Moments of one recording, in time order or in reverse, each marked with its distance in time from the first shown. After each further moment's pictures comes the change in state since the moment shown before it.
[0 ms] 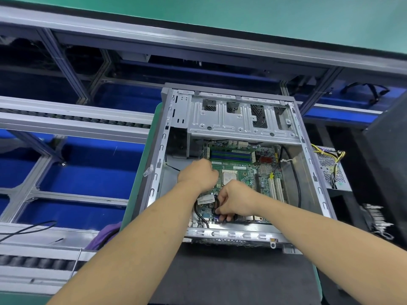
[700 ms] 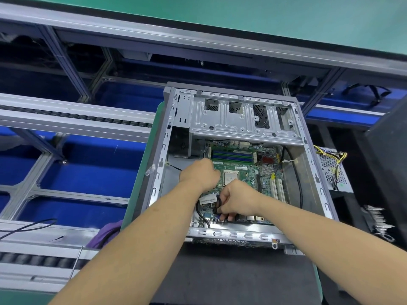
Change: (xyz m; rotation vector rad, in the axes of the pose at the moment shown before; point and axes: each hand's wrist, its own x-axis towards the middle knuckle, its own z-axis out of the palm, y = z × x) left_hand -0.001 0.000 -0.002 0.012 -0.001 -0.011; right_hand 0.003 0.003 -0.001 -0.002 0.006 -0.015
